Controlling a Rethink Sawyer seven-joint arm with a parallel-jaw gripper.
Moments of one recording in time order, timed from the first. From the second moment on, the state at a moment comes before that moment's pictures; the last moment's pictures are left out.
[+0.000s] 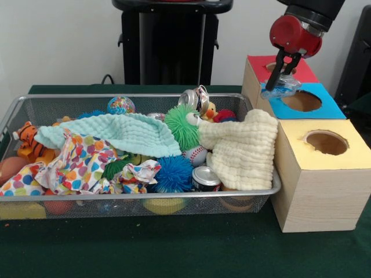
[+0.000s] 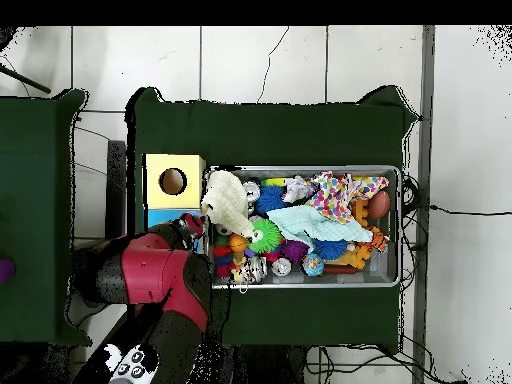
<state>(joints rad) 0.48 -0.53 -0.54 1.62 0.18 0.37 1.07</state>
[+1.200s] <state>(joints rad) 0.51 -0.53 -0.56 1.61 0.18 0.38 1.07</state>
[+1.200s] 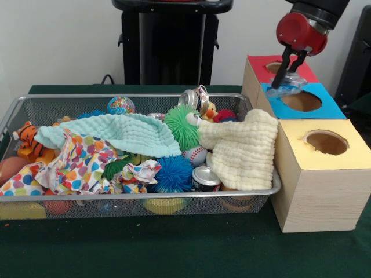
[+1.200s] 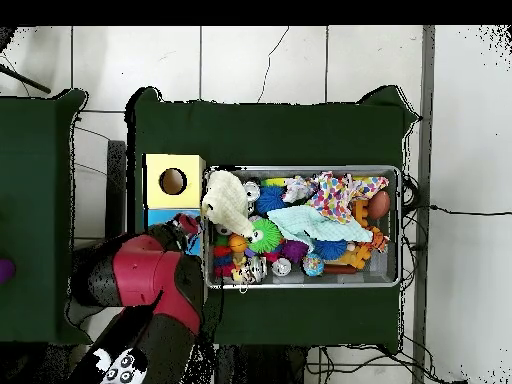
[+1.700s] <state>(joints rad) 0.52 -0.53 -0.58 1.57 0.18 0.41 1.07</state>
